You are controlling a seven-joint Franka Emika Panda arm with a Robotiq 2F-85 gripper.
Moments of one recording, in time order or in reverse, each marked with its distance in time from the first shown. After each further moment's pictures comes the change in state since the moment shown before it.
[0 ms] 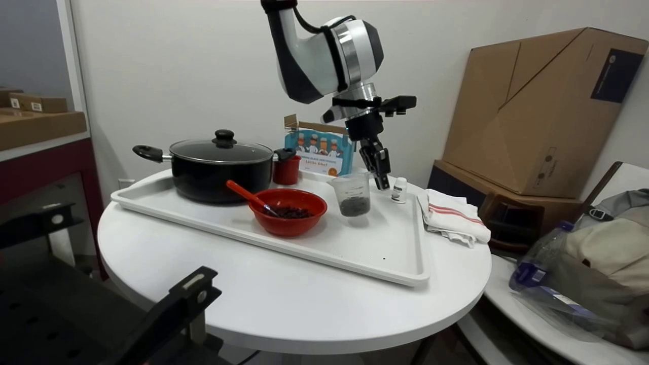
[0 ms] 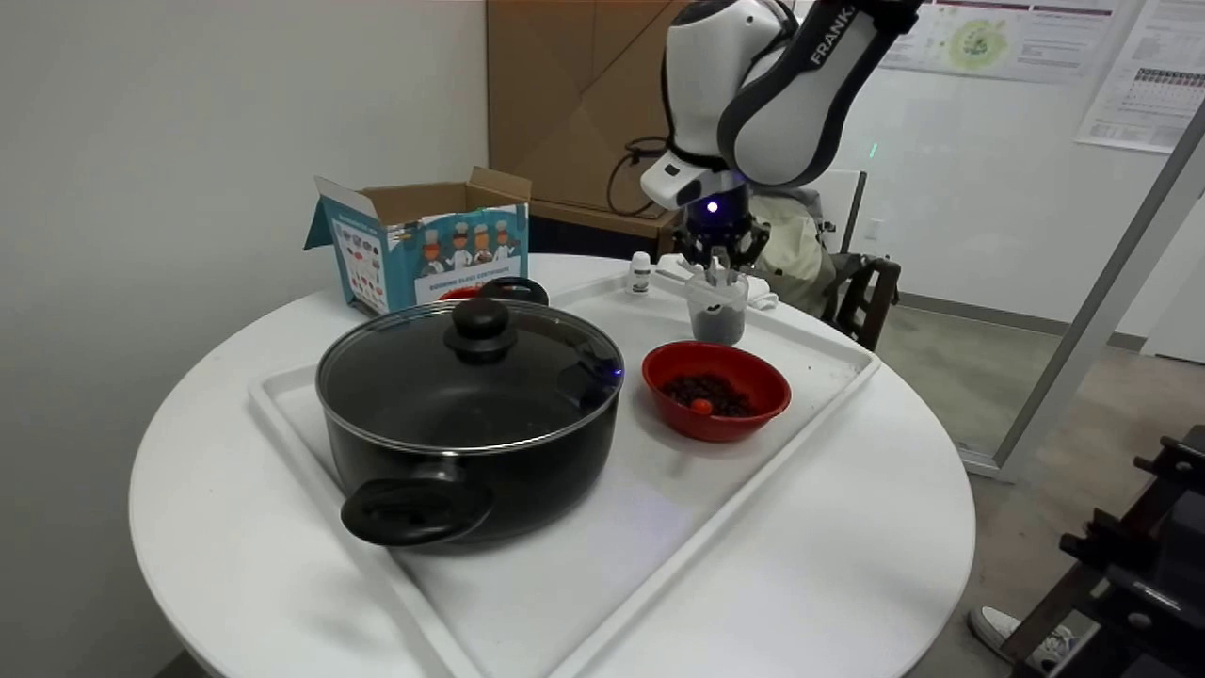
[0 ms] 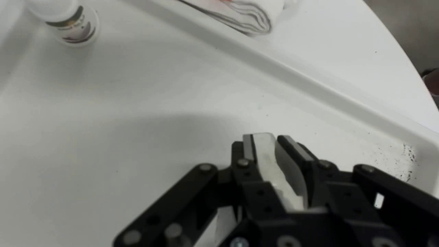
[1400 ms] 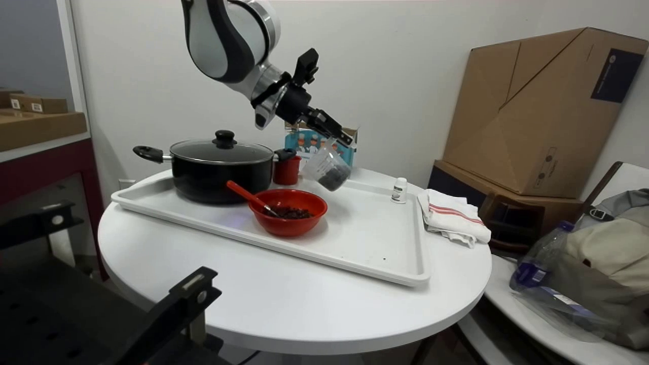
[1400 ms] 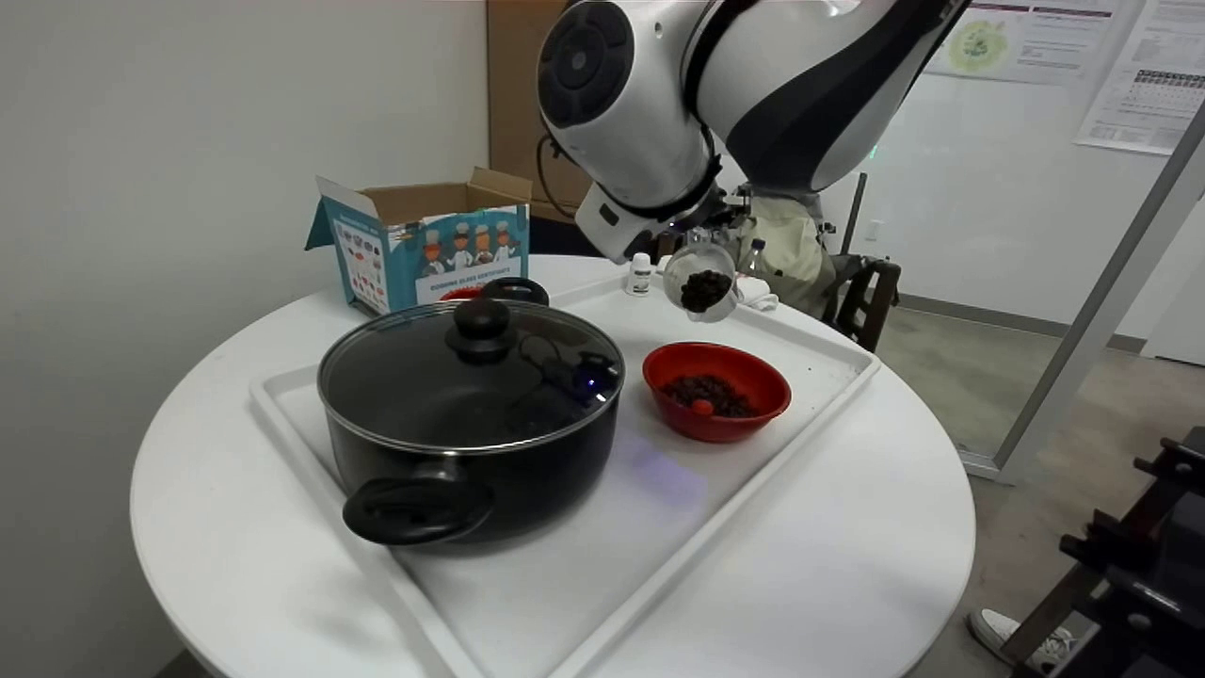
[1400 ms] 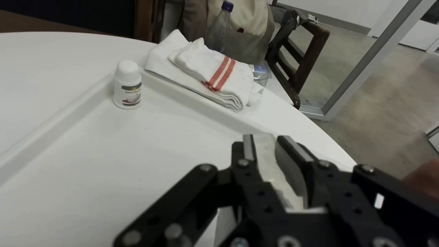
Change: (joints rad) arm 0.137 -0.154 0.226 -0.199 -0.857 -0.547 0.823
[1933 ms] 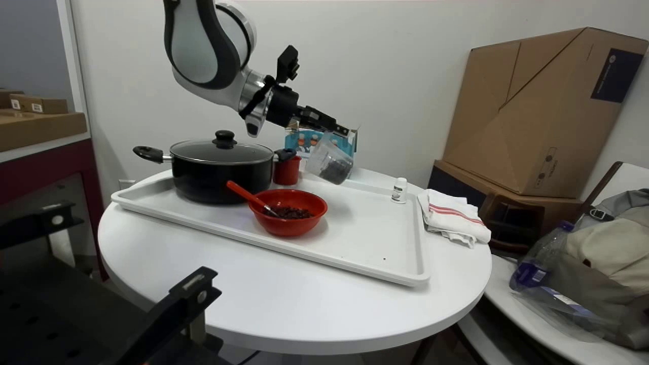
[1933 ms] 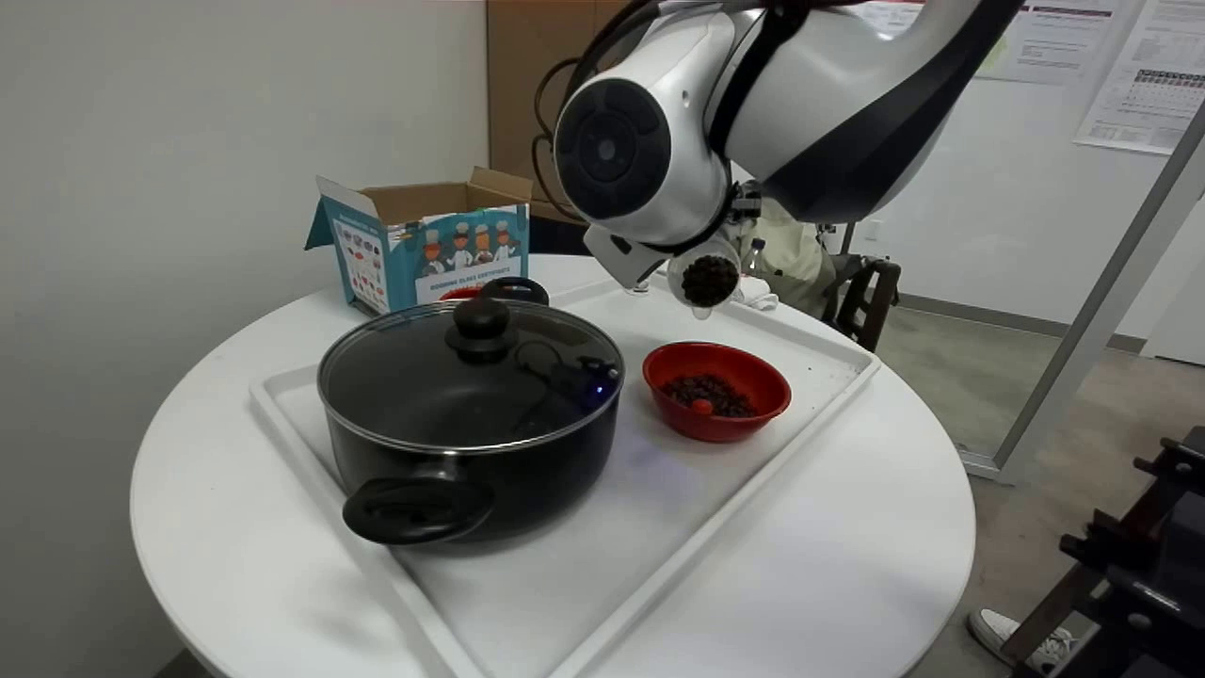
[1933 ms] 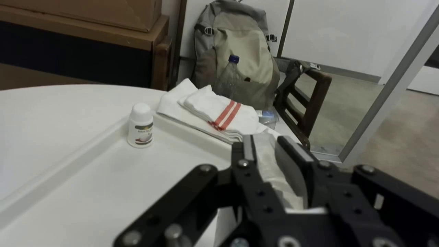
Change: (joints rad) arm 0.001 -0.012 0.063 -0.093 -0.213 -0.172 0.216
